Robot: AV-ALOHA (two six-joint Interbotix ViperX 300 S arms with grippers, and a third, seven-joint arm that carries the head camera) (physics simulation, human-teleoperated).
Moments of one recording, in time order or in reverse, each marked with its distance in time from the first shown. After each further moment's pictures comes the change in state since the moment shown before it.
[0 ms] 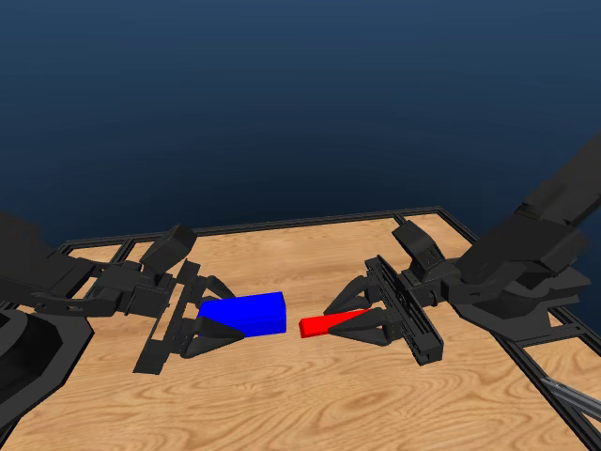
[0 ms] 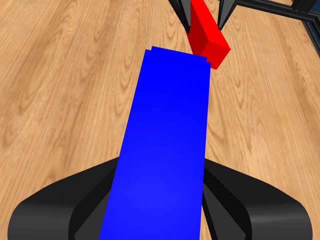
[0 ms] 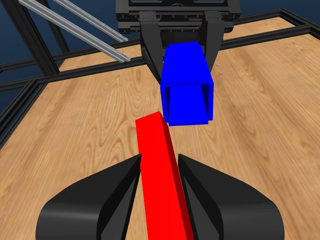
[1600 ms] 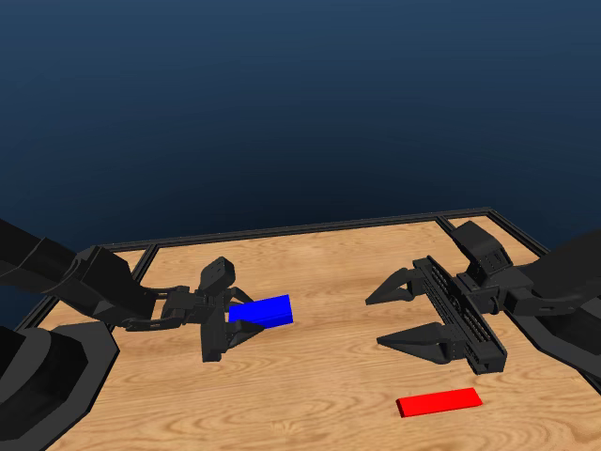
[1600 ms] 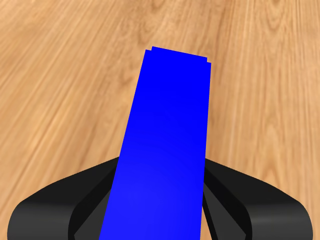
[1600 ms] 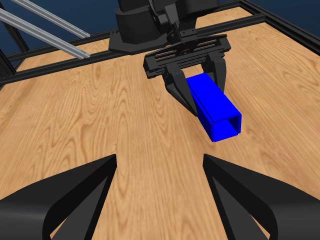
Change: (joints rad) left arm 0.348 0.328 0.191 0.196 -0.409 -0.011; right arm -0.217 0.011 0.051 -0.201 0.004 0.137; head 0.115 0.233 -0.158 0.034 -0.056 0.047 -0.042
